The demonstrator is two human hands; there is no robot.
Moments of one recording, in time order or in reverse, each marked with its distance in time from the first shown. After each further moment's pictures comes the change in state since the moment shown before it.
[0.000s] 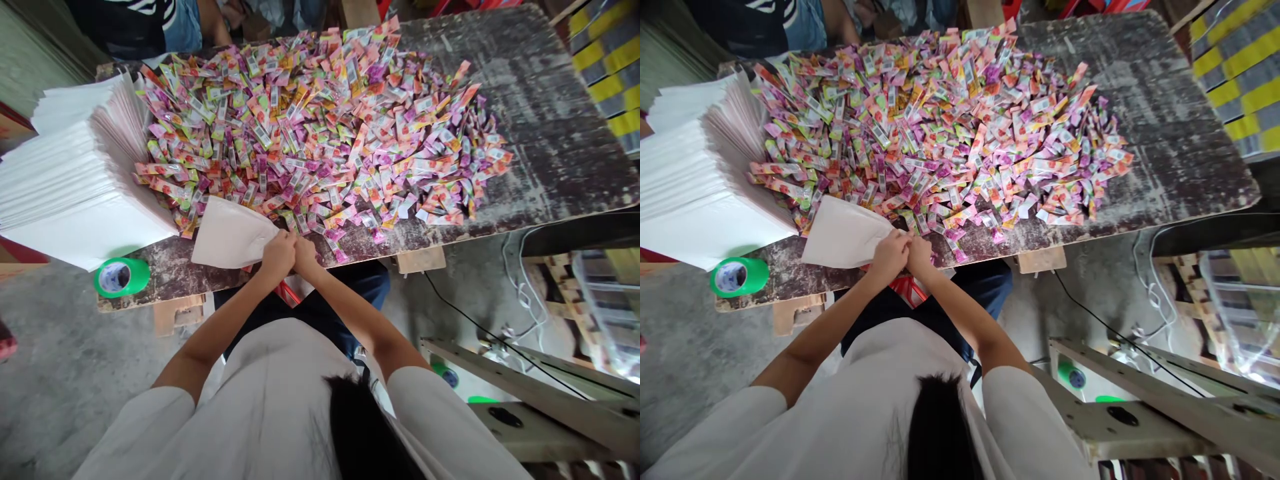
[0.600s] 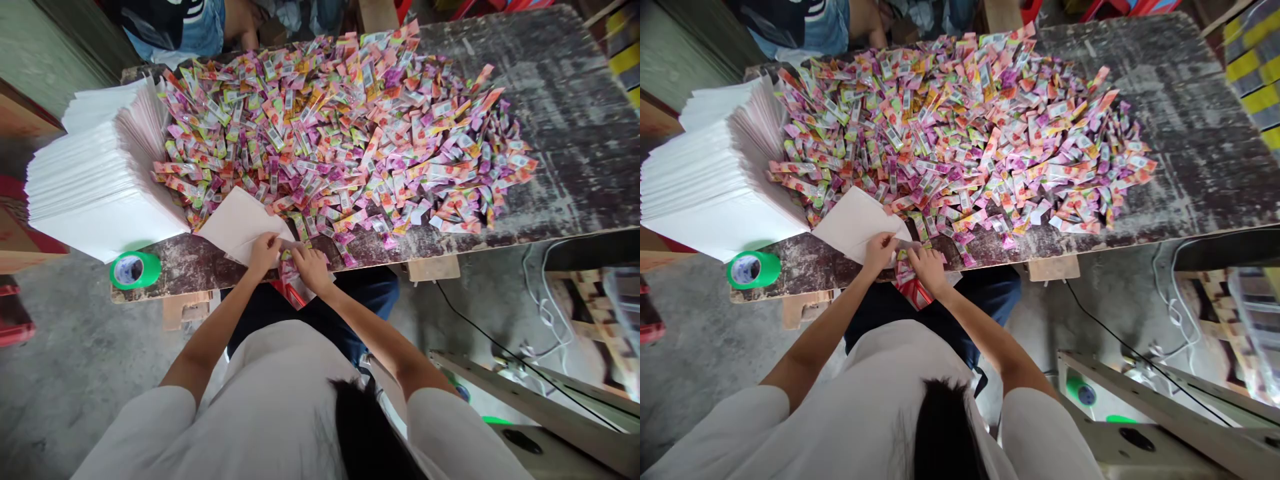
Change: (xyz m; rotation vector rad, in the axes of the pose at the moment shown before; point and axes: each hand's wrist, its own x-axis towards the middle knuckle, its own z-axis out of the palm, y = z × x) left_hand -0.005 -0.066 0.023 -0.617 0.174 -0.245; right_hand -0.027 0.034 0.041 -0.153 0.231 -0.371
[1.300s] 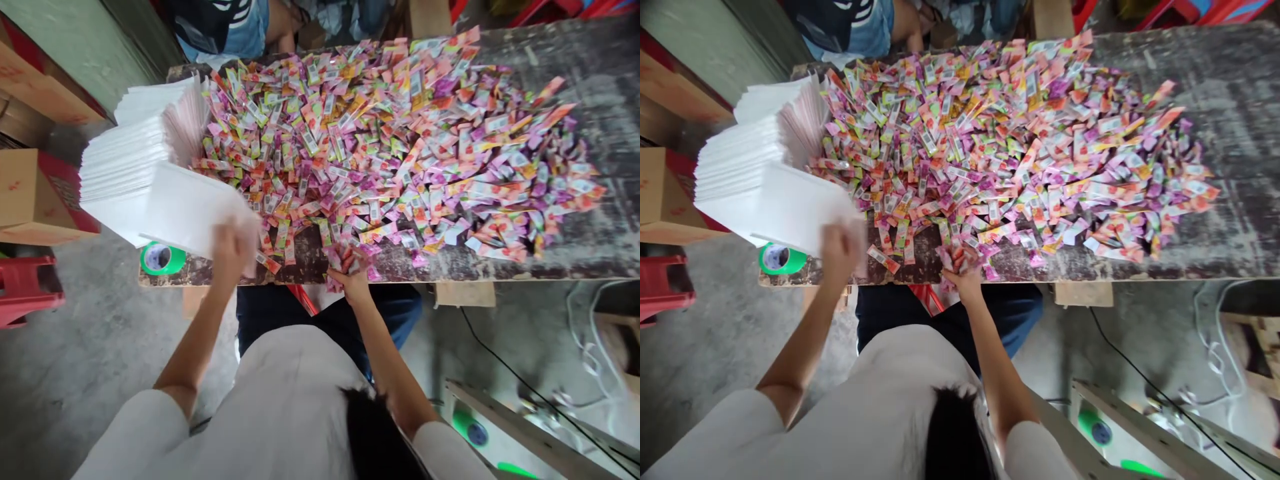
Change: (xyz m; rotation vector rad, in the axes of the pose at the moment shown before) left_hand -0.036 -0.015 -0.131 0.347 0.449 0.106; right_hand -0.017 0.011 -0.009 1.458 0.428 0.479
